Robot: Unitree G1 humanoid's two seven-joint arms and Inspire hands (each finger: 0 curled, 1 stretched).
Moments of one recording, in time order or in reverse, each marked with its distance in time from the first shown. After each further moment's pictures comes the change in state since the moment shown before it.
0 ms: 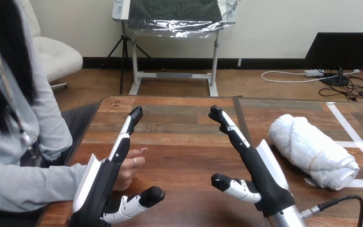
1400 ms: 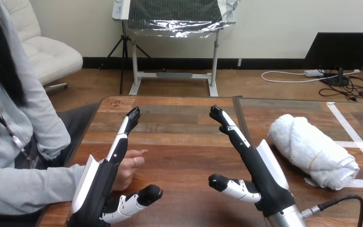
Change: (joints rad) left arm 0.006 -0.024 0.035 0.000 0.022 0.004 -0.002; right arm 0.000 0.000 0.000 0.000 0.007 0.000 0.009
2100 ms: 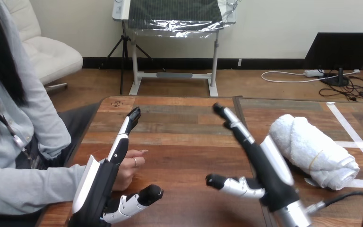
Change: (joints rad) left arm 0.000 -0.003 0.000 0.000 0.001 0.002 -0.002; right arm -0.005 -0.021 -0.017 -0.026 0.044 0.016 0.043
